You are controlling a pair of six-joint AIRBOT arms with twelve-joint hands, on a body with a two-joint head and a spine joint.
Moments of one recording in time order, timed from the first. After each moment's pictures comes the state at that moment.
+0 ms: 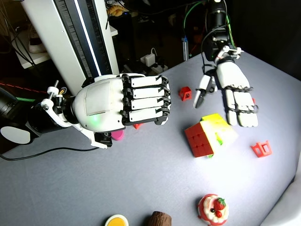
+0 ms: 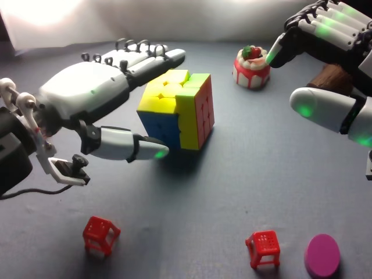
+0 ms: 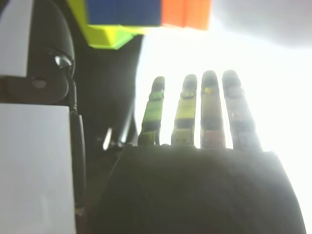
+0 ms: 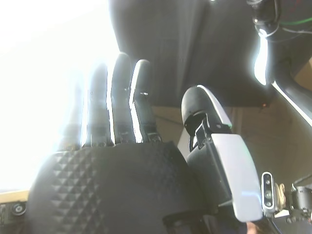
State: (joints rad) left arm 0.81 -1.08 1.21 0.03 -0.79 0.66; right arm -0.93 -0.97 1.09 -0.12 1.24 -0.62
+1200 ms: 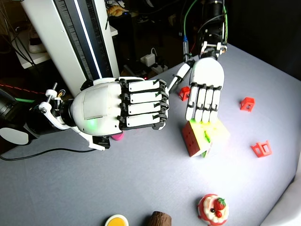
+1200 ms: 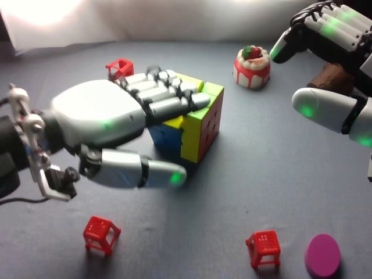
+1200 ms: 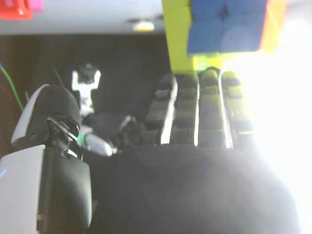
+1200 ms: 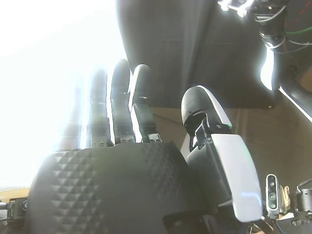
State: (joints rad) left arm 0.78 -0.99 1.11 0.33 -0.73 0.63; right arm -0.94 -0.97 1.09 -0.11 1.24 -0.62
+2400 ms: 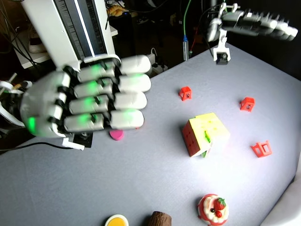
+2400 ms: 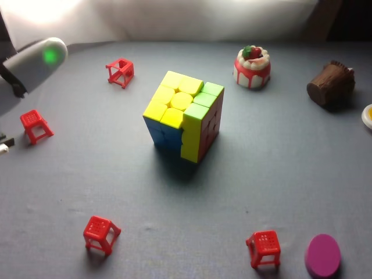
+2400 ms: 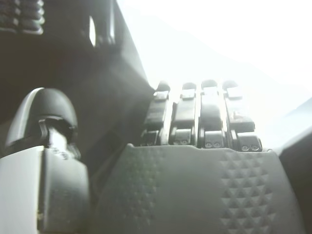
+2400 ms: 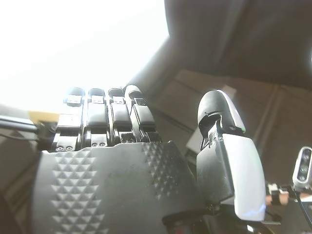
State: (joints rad) left arm 1.09 -0.83 1.00 -0.25 -1.61 0.78; right arm -1.04 -0.80 0.97 0.12 1.53 -0.62
